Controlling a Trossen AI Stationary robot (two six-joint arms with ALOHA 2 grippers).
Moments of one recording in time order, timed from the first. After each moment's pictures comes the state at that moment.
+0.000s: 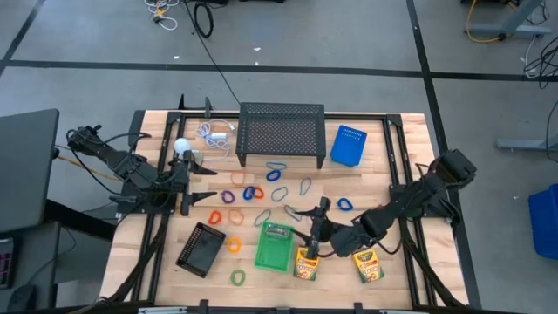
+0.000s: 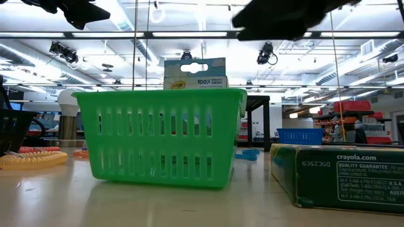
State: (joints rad) left arm -0.54 0.50 0.54 -0.29 -0.65 -0.06; right arm 0.58 1.62 0.88 0.24 0.82 0.22
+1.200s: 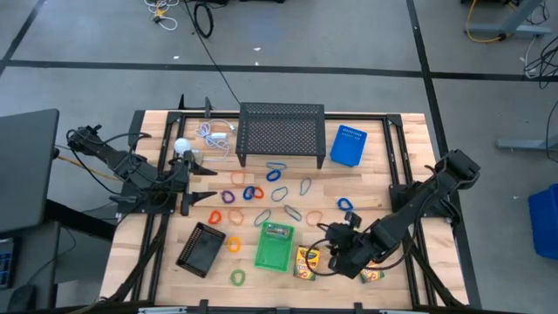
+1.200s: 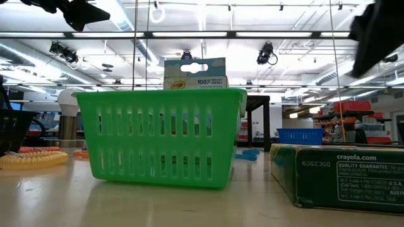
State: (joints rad) left arm -0.54 0.50 0.54 -0.29 -0.65 -0.11; right arm 0.69 1.61 1.15 -0.82 0.39 1.05
